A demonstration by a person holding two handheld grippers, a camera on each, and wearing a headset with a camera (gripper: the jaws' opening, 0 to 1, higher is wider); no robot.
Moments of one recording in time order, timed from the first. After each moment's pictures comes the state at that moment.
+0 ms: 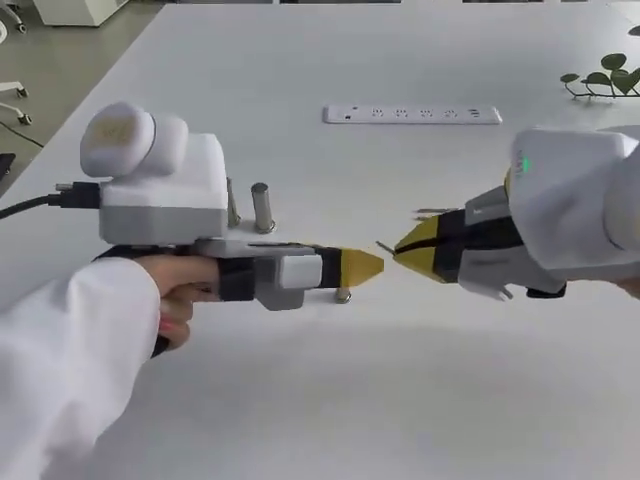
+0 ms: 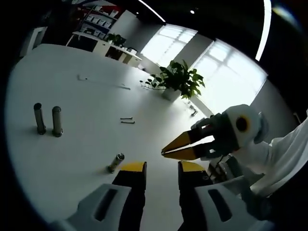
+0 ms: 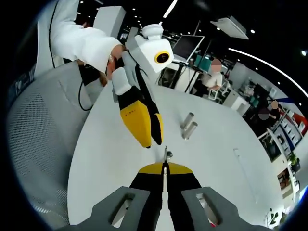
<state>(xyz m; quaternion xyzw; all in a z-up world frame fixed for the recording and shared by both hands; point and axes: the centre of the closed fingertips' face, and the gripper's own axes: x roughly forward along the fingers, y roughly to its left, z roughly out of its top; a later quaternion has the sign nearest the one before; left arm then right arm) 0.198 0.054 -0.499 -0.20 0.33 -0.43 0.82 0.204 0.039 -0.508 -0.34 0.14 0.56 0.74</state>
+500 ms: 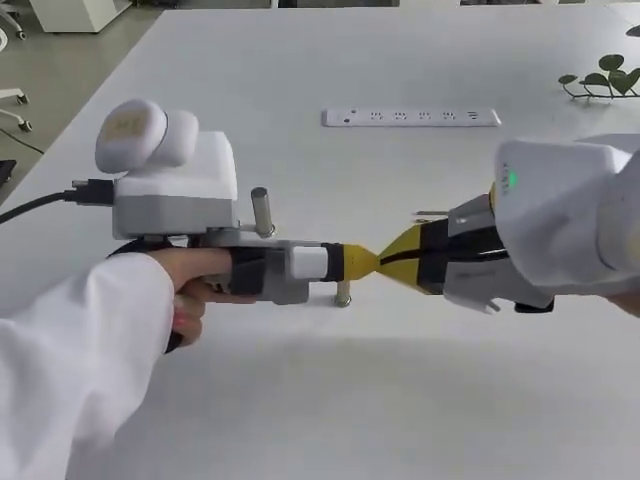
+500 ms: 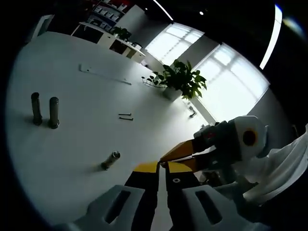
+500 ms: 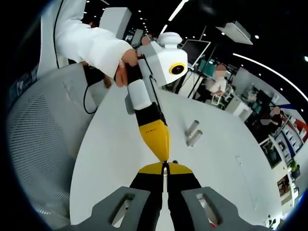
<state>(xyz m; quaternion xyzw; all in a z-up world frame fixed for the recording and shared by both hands) 0.196 0.048 -0.497 -0.23 0.36 -0.42 0.80 0.194 0.052 -0.502 -0.35 0.12 0.57 0.73</state>
